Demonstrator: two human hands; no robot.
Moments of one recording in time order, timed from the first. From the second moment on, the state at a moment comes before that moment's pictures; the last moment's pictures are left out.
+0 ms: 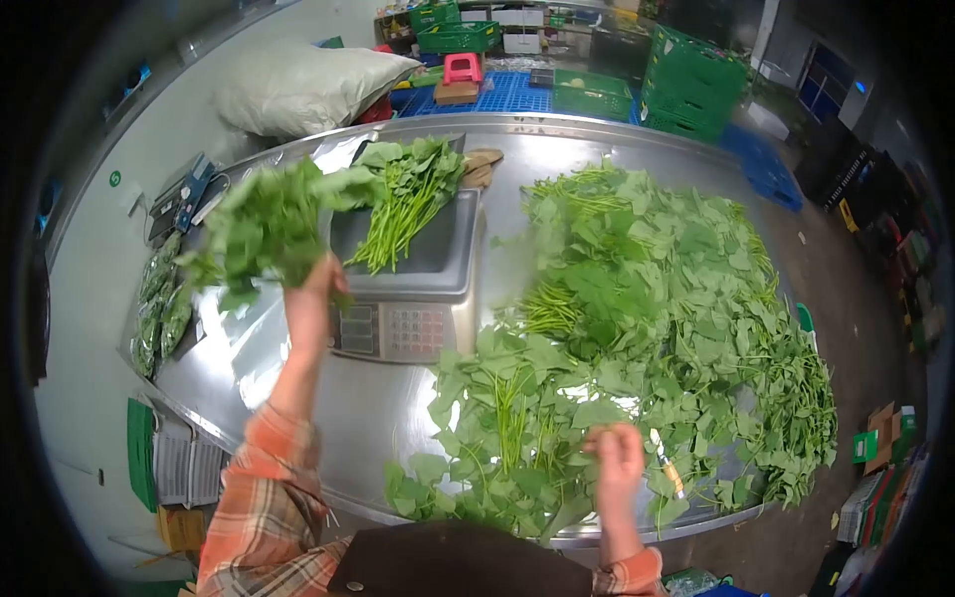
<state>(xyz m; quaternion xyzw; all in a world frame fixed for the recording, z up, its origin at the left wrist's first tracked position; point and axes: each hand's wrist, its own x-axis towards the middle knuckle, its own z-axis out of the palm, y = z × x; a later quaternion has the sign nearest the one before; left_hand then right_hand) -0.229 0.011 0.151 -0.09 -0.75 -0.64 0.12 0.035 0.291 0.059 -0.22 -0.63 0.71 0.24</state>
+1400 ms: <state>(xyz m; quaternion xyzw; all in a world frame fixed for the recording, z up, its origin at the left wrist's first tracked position) -0.020 0.089 0.010 0.05 -0.51 -0.77 -0.38 0.039 0.249 0.047 -0.11 -0.90 0.43 0.03</state>
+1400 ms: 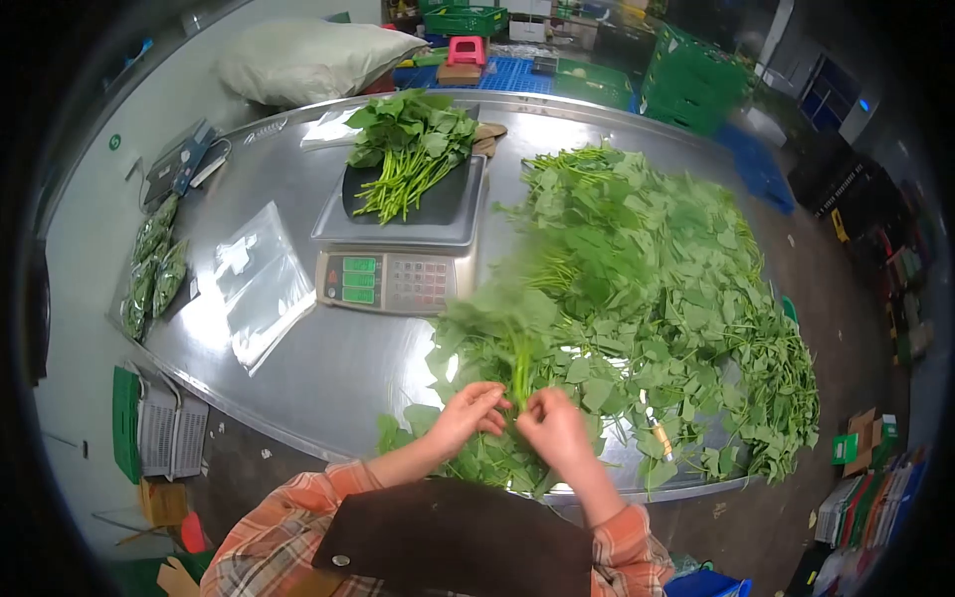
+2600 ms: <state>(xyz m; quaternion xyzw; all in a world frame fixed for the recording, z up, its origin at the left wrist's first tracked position) -0.001 0.070 0.016 0.01 -0.54 -0.75 -0.39 0.063 0.219 0.011 -0.10 -0.72 0.67 -0.11</state>
